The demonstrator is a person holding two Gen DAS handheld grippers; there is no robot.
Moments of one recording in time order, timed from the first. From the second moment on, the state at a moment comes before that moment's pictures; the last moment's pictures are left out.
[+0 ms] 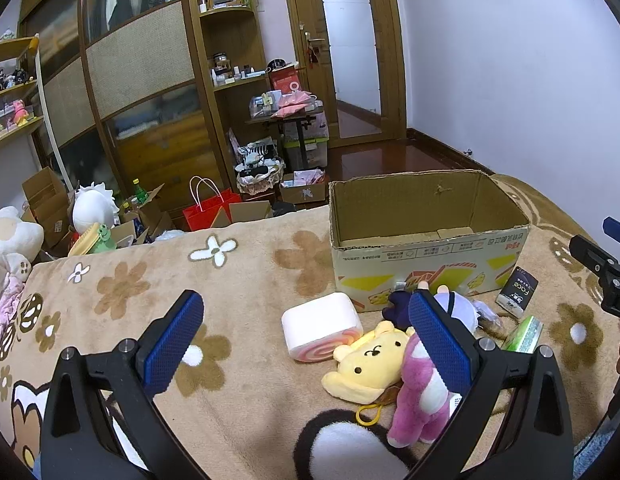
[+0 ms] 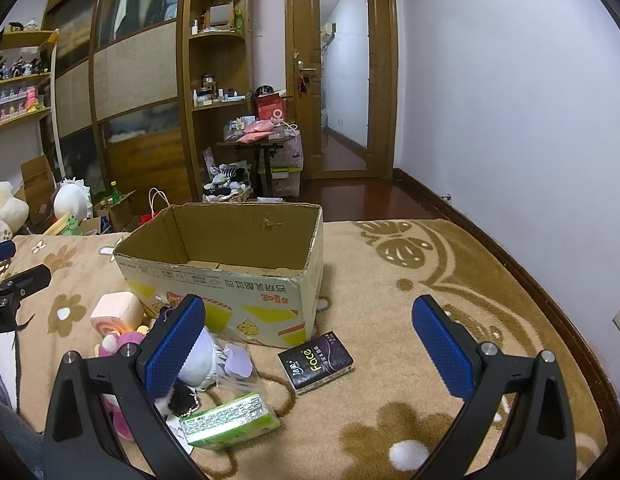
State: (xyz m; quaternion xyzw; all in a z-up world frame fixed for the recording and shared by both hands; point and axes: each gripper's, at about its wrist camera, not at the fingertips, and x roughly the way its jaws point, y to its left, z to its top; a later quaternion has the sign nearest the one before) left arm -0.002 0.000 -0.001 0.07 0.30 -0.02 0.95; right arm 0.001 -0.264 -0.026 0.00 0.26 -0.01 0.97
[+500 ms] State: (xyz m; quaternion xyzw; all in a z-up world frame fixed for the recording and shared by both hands) left arm -0.002 -0.001 -0.001 0.07 0.30 -0.02 0.95; right arm 0.000 -0.265 -0.025 0.01 0.26 -0.01 0.97
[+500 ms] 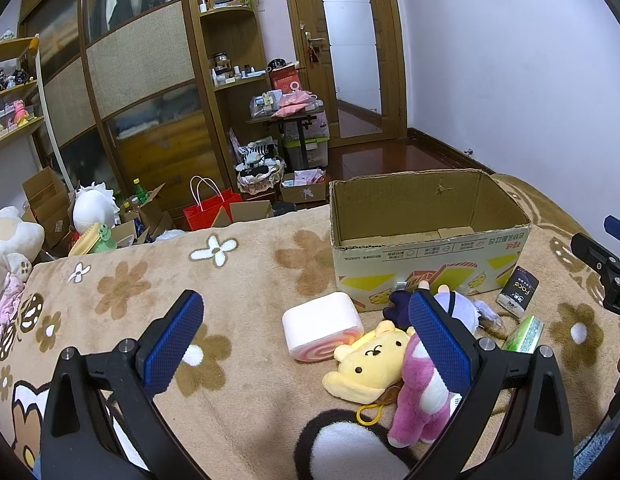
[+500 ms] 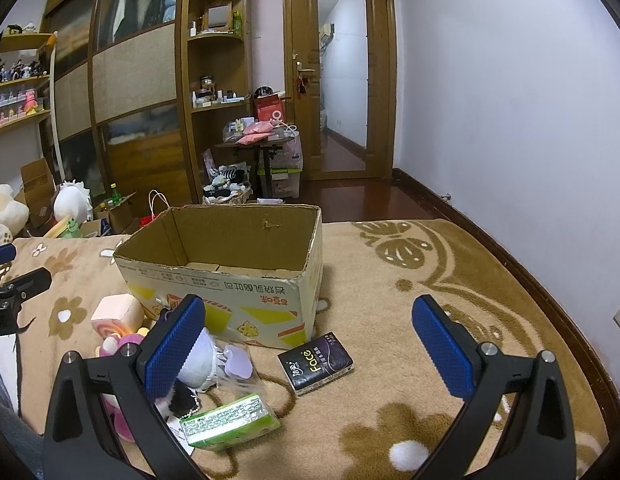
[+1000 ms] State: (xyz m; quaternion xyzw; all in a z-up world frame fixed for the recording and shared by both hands) left arm -0.002 -0.001 -0.001 0.07 0.30 -0.02 0.95; right arm 0.000 -0.264 -0.024 0.01 0.26 0.00 0.97
